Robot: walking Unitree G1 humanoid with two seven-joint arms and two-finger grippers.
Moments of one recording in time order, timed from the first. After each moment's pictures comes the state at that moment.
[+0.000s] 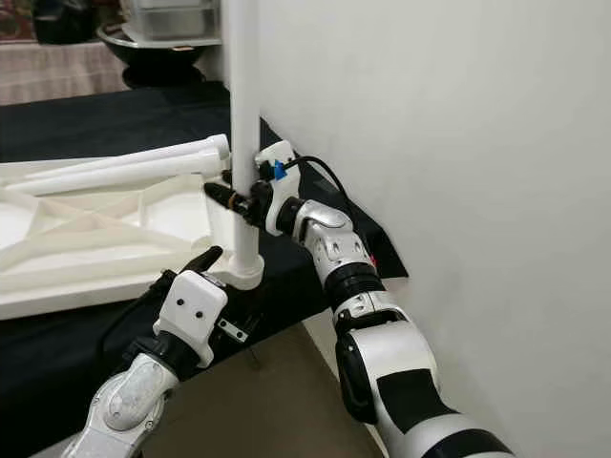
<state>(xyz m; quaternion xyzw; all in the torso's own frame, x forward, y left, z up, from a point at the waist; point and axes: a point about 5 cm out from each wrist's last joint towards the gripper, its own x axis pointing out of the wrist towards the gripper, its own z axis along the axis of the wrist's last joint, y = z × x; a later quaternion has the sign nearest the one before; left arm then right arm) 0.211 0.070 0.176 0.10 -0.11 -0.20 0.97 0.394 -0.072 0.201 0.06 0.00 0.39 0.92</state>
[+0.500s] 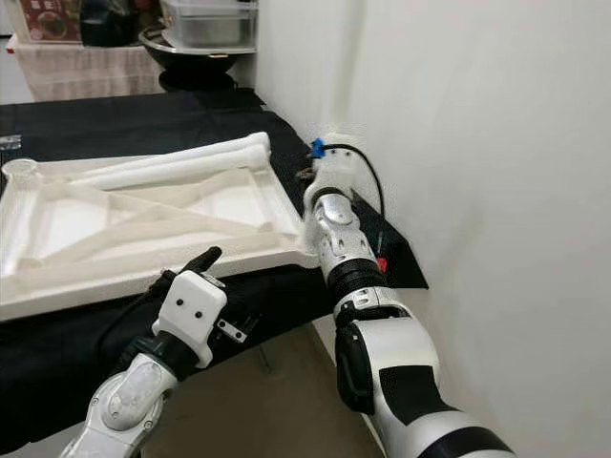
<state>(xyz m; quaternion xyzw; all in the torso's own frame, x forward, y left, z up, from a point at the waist) 0.212 0.070 0.174 0.11 -0.11 -0.20 0.97 0.412 -0.128 0.202 0.06 0.02 -0.09 0.99</state>
